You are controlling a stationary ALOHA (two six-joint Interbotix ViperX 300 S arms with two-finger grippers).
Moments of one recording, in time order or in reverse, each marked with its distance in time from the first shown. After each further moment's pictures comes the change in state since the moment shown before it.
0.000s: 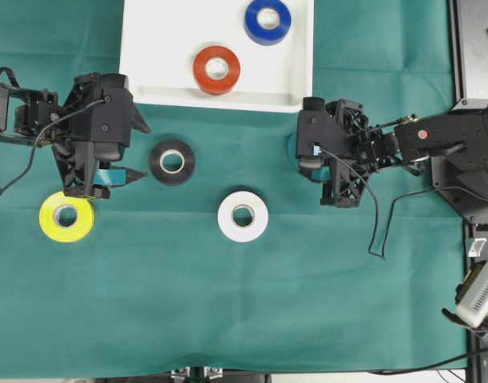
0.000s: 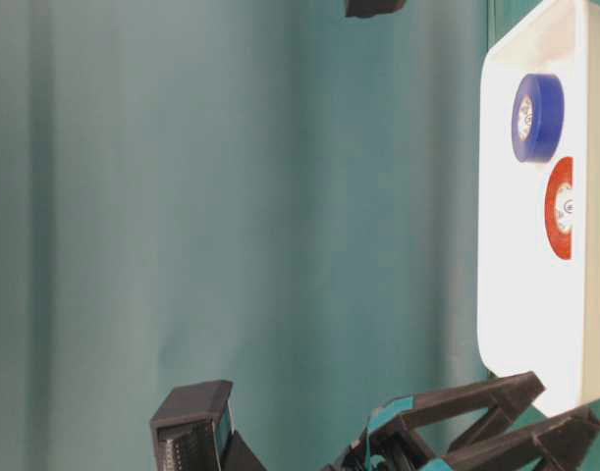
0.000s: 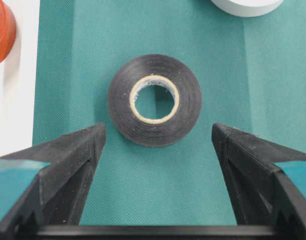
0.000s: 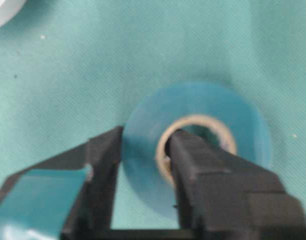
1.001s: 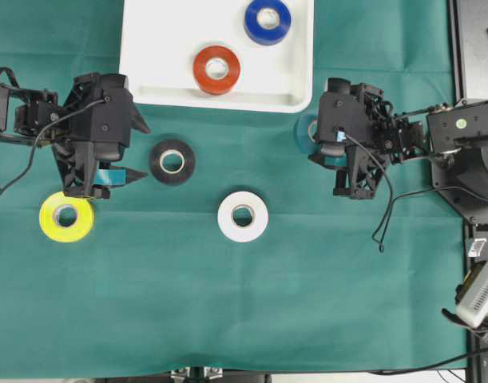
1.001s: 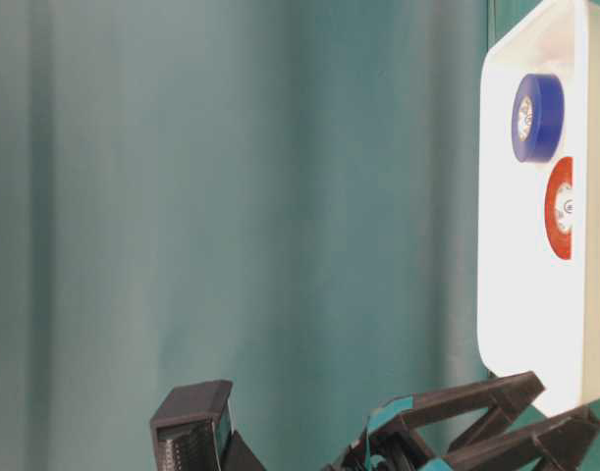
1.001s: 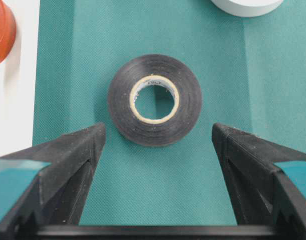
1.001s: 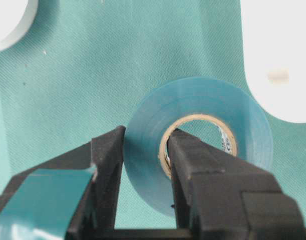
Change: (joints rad) left arm 0.000 0.000 0.000 0.000 0.000 0.000; right arm 0.005 -0.212 -0.005 0.003 0.133 0.002
